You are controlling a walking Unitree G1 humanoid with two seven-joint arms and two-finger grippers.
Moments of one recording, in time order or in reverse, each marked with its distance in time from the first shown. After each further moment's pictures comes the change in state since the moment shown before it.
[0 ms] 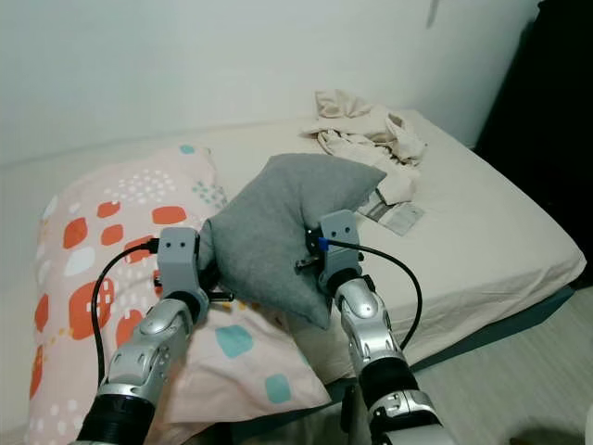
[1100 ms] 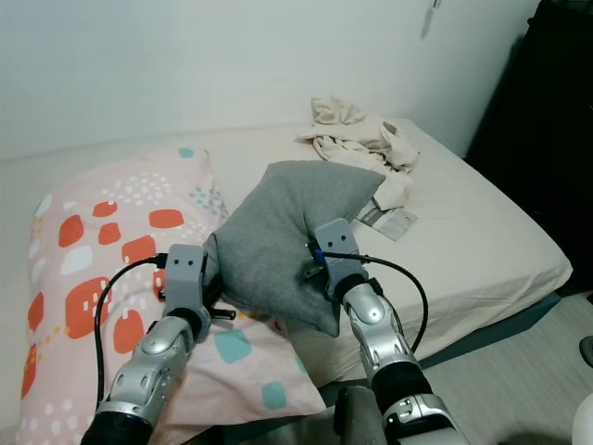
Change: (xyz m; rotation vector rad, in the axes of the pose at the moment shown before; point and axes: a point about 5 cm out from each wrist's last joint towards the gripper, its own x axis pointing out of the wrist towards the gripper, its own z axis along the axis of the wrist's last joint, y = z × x) left arm -0.009 0.000 -0.018 0.080 -0.005 -0.051; right arm -0.009 -0.011 -0.007 -0.144 0.035 -0.015
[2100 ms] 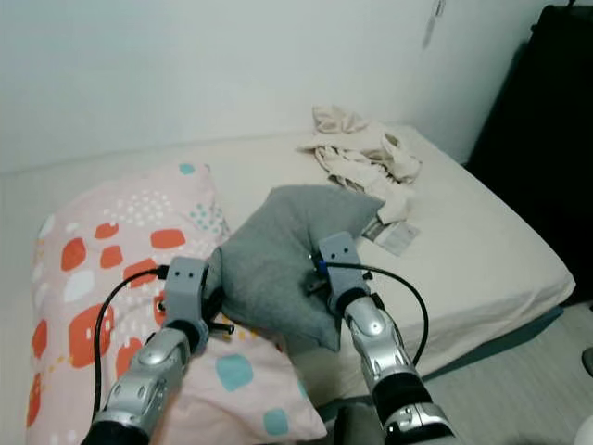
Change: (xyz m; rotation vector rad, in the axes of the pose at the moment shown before) left arm -0.006 0.003 -0.018 0.006 0.051 0.005; right arm -0.009 0.004 -0.021 0.057 0.088 -0.012
